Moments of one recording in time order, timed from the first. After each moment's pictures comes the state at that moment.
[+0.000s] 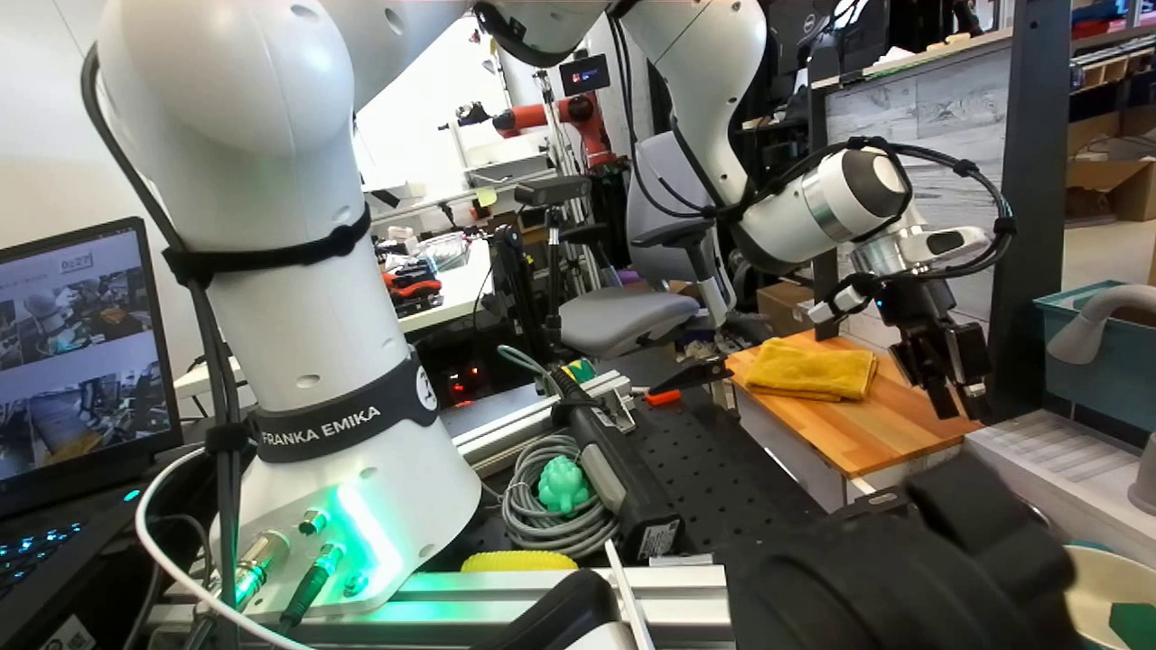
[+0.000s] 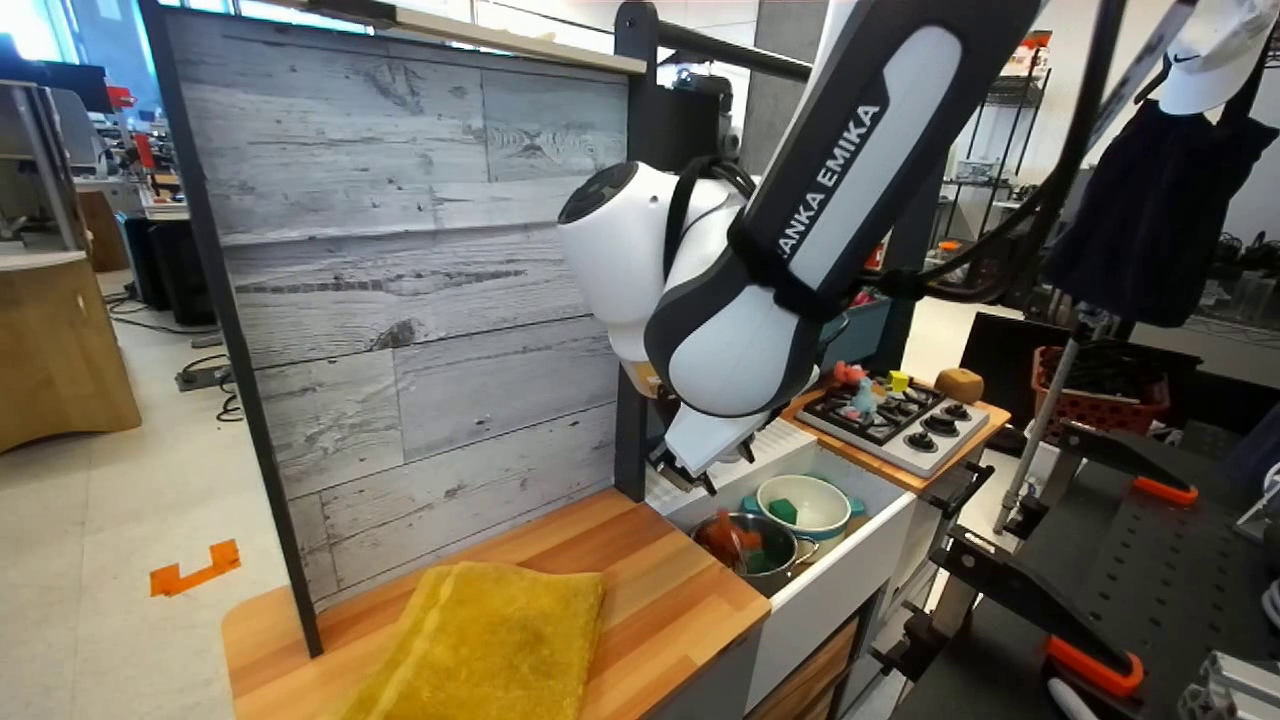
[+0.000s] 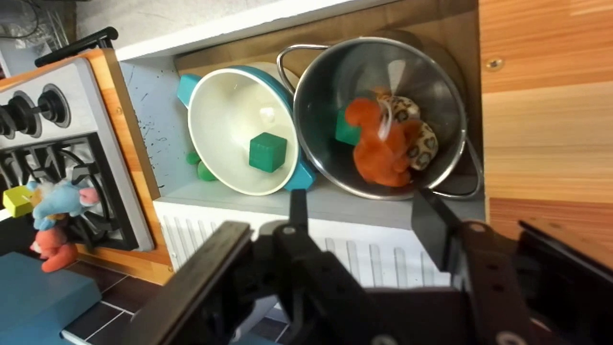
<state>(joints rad) 0.65 1.05 -0.40 -1.66 -0.27 2.43 0.75</state>
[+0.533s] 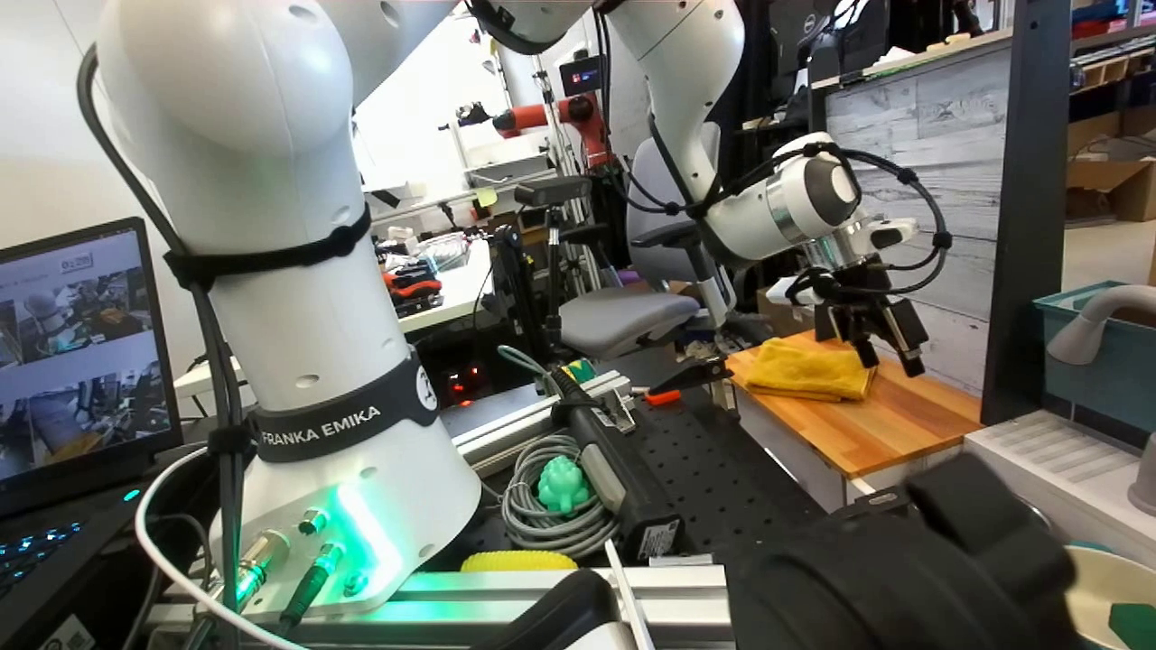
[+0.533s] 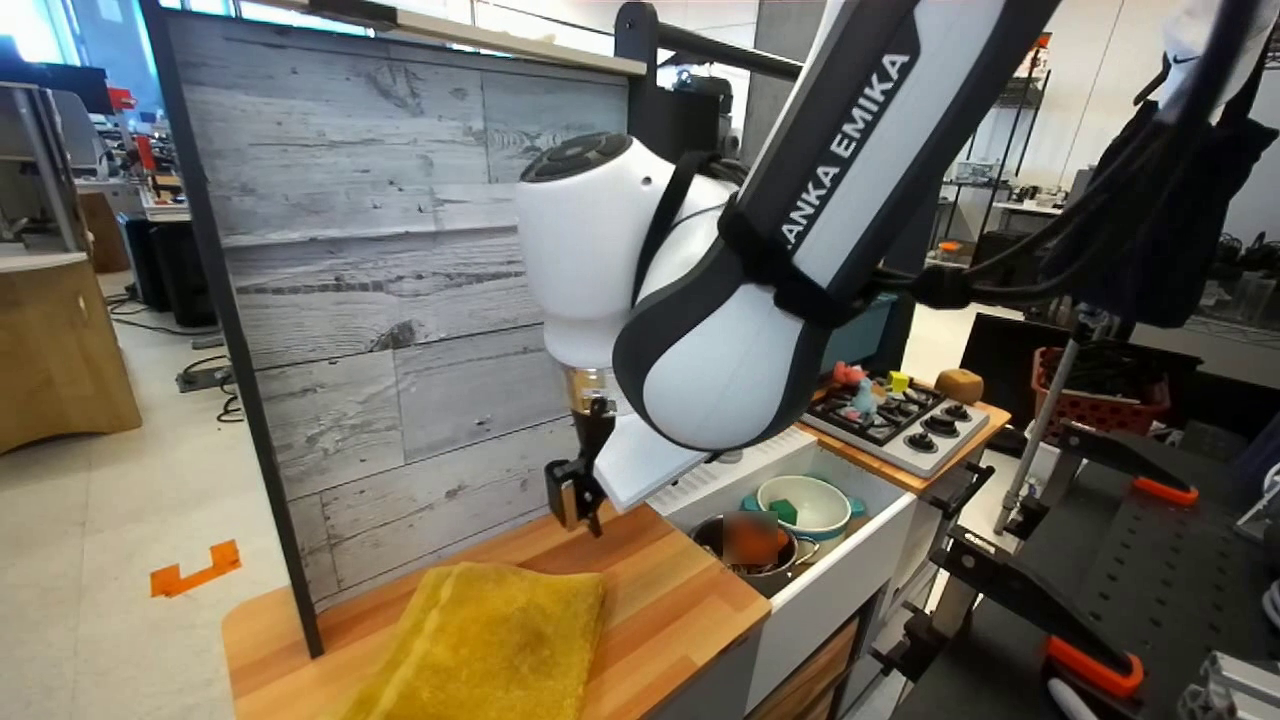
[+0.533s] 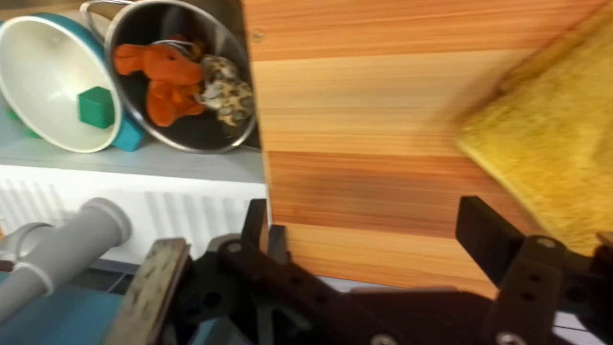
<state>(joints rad) 0.64 1.01 -0.27 -1.69 -0.28 2.68 0.75</state>
